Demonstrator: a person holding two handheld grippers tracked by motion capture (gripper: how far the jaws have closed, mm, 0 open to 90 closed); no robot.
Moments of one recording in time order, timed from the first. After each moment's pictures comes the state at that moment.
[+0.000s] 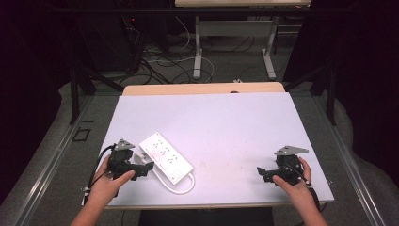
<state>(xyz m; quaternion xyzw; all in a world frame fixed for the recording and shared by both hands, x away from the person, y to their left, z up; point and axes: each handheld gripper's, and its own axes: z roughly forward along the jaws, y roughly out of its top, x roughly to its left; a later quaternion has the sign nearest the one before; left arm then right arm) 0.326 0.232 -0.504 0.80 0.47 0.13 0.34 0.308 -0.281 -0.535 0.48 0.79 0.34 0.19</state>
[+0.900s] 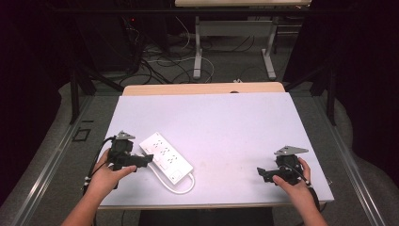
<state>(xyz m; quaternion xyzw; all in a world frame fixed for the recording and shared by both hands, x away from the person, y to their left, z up) 0.348 0.231 -0.490 0.80 0.49 0.12 0.32 0.309 -0.281 -0.537 0.48 0.79 0.35 0.18</state>
